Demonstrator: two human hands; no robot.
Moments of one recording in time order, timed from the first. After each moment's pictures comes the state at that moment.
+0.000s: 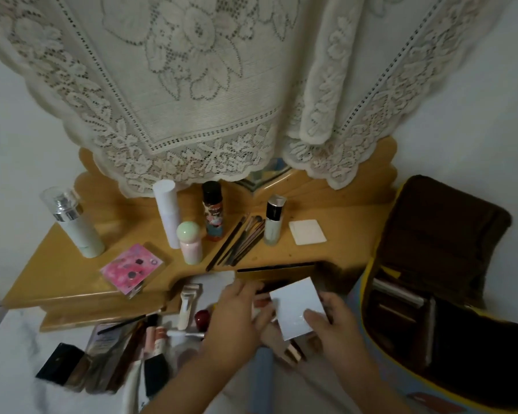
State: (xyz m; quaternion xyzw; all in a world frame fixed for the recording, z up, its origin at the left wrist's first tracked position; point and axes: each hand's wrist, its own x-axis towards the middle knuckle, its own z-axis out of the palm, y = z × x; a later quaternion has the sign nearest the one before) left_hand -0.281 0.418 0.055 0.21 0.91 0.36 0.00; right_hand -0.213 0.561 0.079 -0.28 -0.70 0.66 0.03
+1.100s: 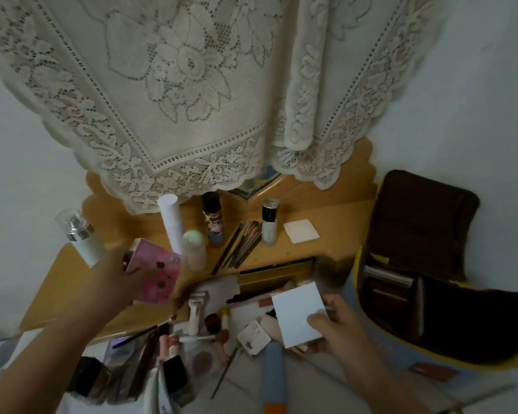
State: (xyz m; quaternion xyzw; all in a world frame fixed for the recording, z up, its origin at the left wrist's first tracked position) left_hand -0.337 0.277 0.142 0.04 0.90 0.43 0.03; right_hand -0.180 0.537 0.097 -0.31 -0.63 0.71 0.01
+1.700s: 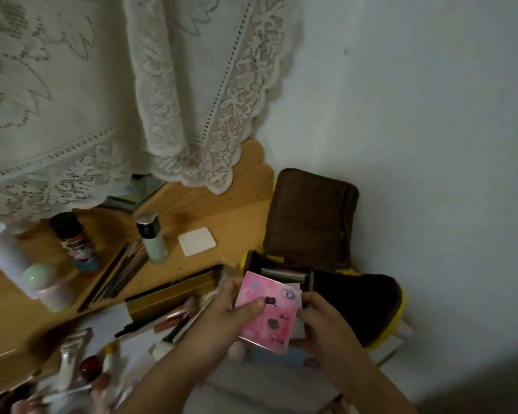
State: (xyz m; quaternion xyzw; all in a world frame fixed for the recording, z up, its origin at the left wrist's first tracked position) left_hand -0.223 0.548 0.114 0.18 0.66 0.62 0.39; right_hand -0.122 0.673 0.109 -0.36 -0.57 0.74 0.07
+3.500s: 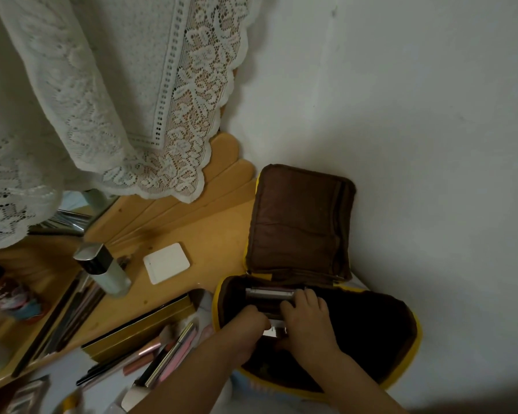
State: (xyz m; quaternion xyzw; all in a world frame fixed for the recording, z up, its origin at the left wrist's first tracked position) left_hand -0.268 0.679 0.030 -0.01 0.73 0.46 0.51; right_hand -0.185 0.754 0.014 -0.26 -0.97 0.03 0.00
